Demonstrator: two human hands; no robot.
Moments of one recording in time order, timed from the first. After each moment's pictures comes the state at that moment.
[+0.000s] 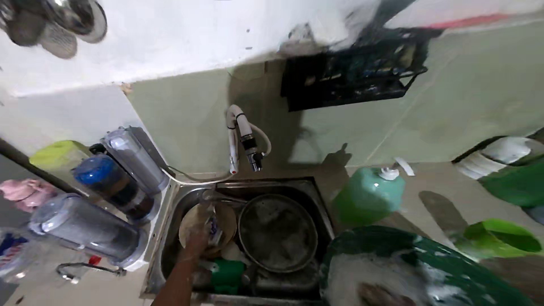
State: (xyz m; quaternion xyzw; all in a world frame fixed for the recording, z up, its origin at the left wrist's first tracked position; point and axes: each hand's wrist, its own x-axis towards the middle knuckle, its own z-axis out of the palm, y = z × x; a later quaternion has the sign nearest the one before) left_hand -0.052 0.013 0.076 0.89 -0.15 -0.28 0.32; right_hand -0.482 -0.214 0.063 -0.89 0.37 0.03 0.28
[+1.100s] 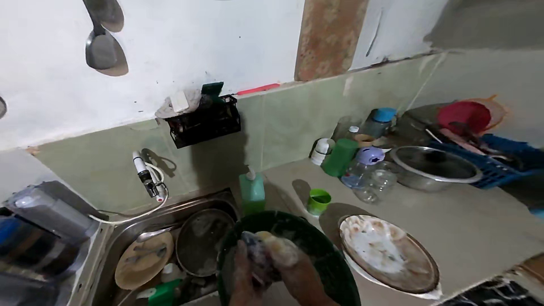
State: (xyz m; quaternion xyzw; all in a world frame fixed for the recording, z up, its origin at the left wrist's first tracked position) left_hand -0.398 -0.123 0.164 0.49 -0.01 -0.54 0.68; right_hand -0.511 -0.187 0.165 -0.75 0.38 -0.38 0.39
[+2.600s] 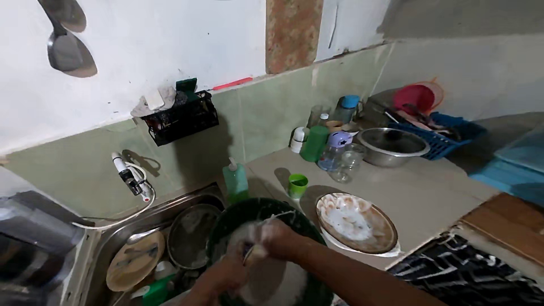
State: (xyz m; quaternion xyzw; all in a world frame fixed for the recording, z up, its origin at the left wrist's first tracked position) left_hand -0.373 -0.109 0.234 0.72 -0.47 -0.50 0.07; right_hand -0.522 -0.233 0.207 -0.97 0.14 -0.05 0.19
